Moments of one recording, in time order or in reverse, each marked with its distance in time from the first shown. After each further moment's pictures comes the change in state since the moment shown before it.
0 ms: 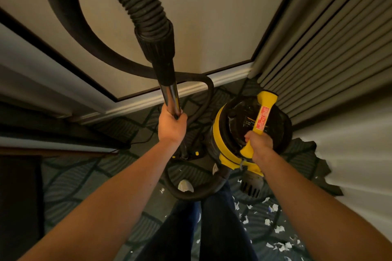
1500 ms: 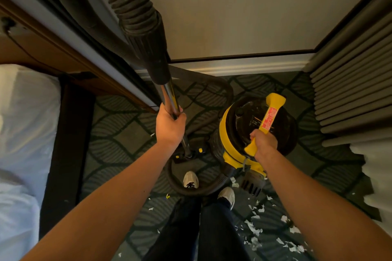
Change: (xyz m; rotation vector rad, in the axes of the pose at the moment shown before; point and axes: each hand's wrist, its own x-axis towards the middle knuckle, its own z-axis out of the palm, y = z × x) left_hand -0.124 -0.120 -0.128 0.011 0.311 -0.036; right_hand -0.064 0.130 0.064 -0.096 -0.164 -0.015
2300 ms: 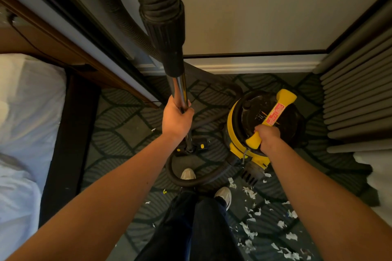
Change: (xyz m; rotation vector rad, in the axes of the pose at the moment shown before) left_hand 0.001 0.017 0.040 0.044 -0.042 0.030; right_hand 0.050 -0.031 -0.013 -0.080 -0.125 0.064
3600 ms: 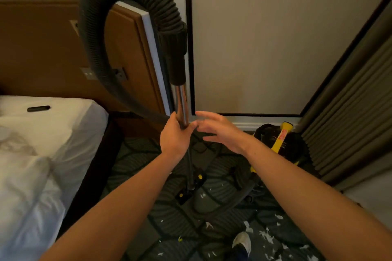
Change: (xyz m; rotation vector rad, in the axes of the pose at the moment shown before) left_hand -0.159 -0.044 -0.274 0.055 0.173 0.329; right_hand -0.414 0.096 0.111 -0.414 -0.787 -0.814
